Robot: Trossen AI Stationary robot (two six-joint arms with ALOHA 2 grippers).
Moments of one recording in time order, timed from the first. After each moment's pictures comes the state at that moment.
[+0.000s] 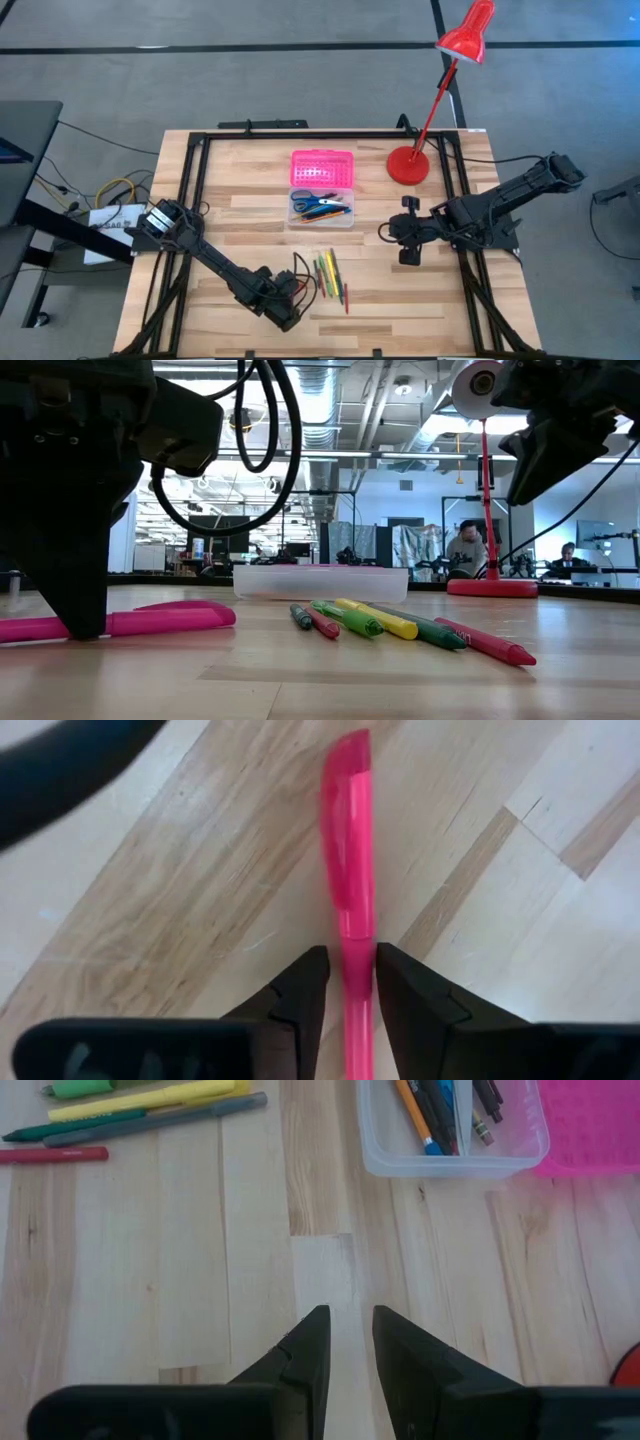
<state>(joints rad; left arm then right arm) -0.59 2.00 1.24 -0.60 -0.19 -1.26 0.36 1.13 0.75 -0.71 0.32 0.29</state>
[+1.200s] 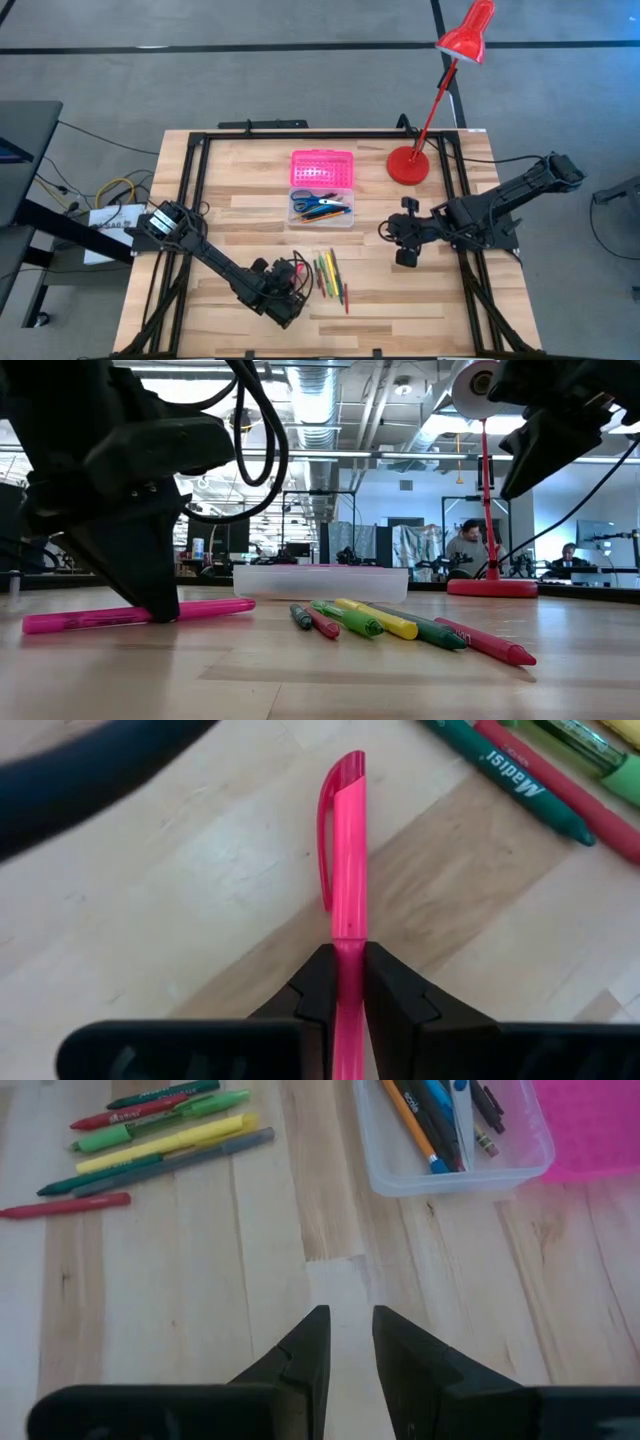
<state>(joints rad) -0.59 2.01 1.23 -0.71 -0.44 -1.49 0.37 1.13 0.75 -0.66 0.32 0.37</state>
